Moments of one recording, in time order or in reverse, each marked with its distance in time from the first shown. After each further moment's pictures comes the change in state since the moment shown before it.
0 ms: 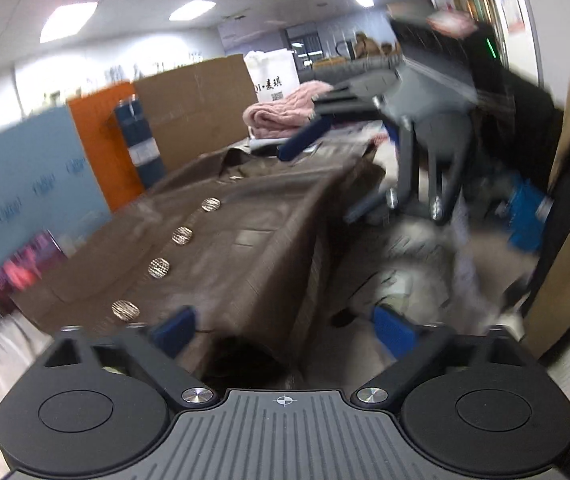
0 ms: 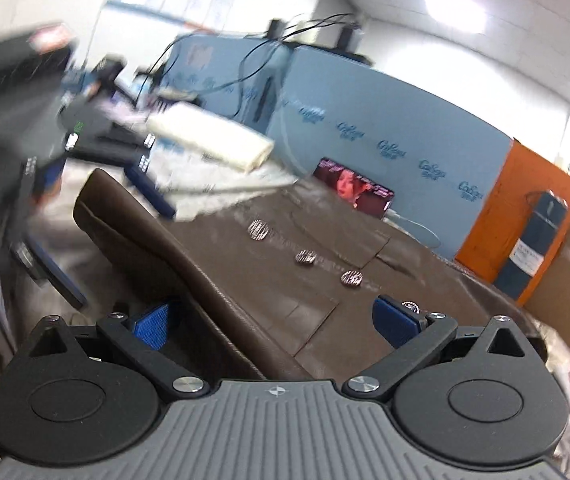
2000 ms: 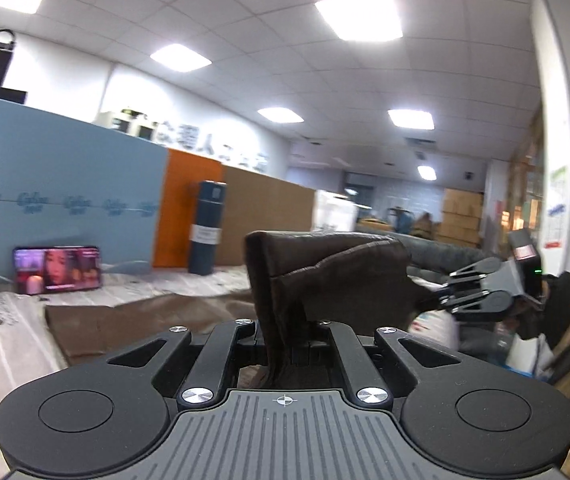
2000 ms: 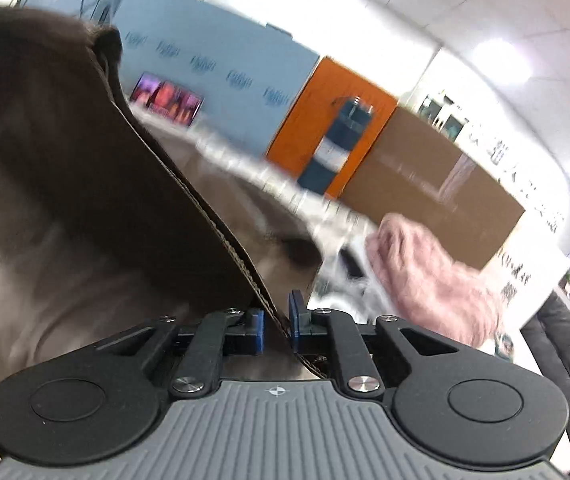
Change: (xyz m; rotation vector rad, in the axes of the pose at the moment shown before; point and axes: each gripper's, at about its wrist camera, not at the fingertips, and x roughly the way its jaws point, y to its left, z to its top) left arm -0.050 0.092 -0.011 -0.519 -0.416 0.000; right arm -0.086 -0.039 -0.027 0.036 0.237 -0.507
